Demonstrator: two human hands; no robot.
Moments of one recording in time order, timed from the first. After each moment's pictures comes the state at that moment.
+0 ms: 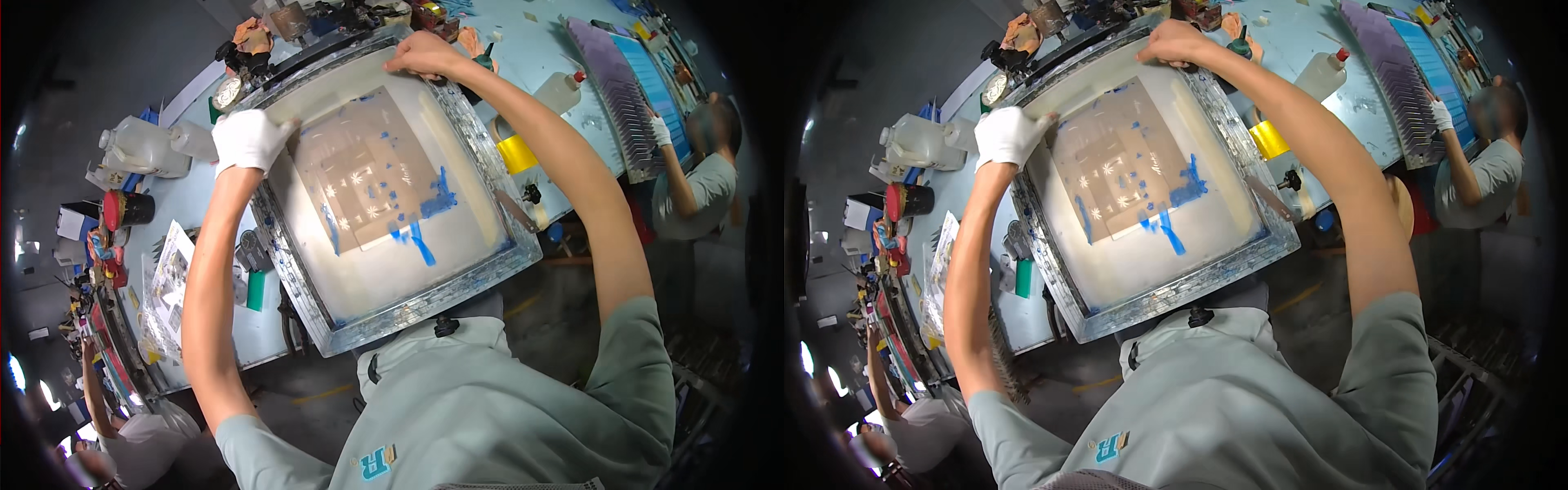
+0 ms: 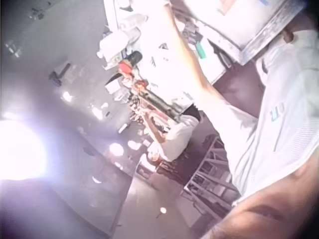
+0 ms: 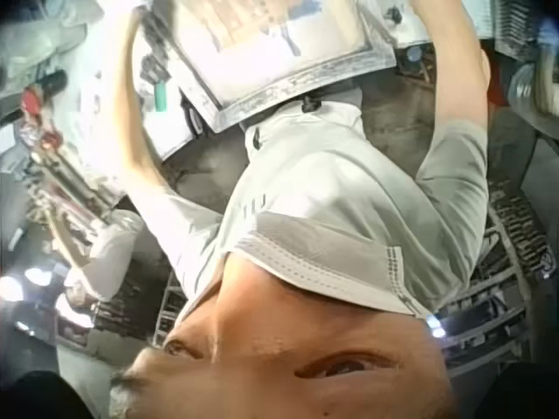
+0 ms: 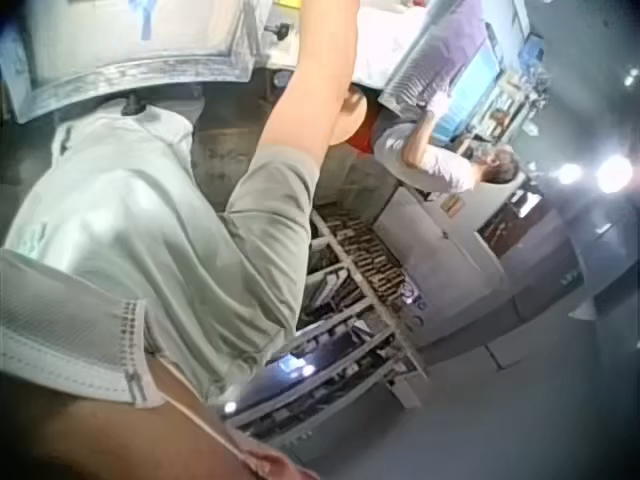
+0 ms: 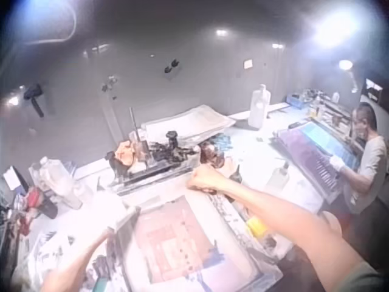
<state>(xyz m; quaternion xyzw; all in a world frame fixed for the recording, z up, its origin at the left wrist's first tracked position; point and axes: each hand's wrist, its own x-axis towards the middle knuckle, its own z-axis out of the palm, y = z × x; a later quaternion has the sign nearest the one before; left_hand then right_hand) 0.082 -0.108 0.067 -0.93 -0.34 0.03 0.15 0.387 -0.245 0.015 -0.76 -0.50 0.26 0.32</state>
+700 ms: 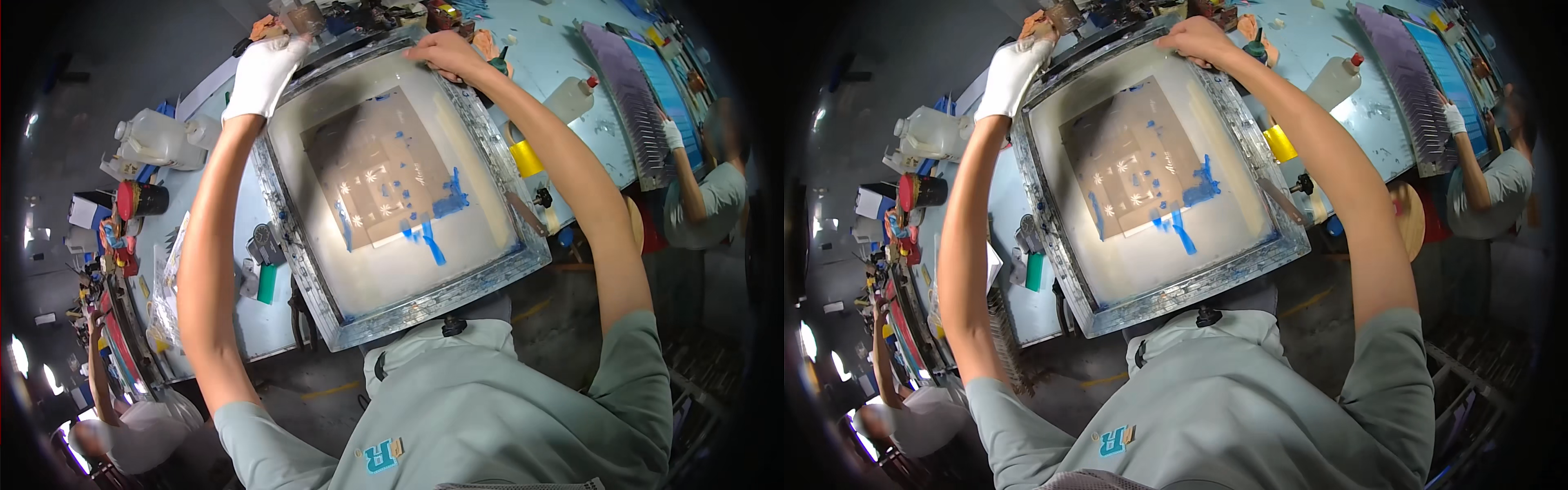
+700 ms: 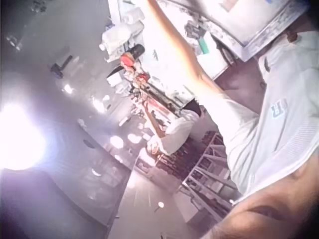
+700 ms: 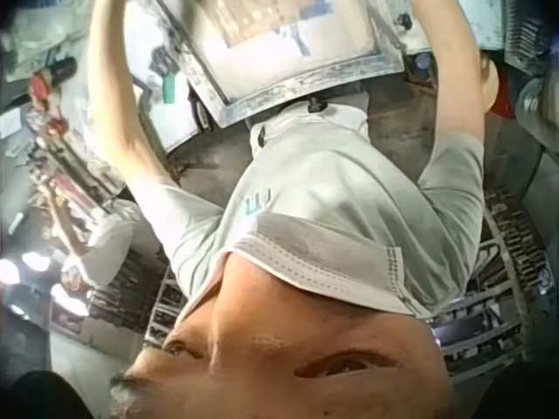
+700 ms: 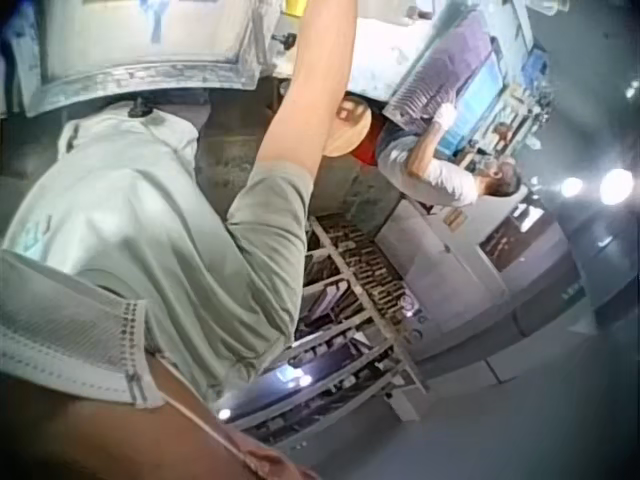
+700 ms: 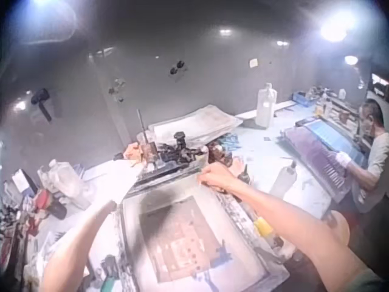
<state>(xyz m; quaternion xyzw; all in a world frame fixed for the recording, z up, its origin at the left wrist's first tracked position) 0.130 -0.074 0.112 -0.90 -0.30 -0.20 -0.26 0.385 -0.257 0.018 -0.75 -0.44 0.27 0.42</state>
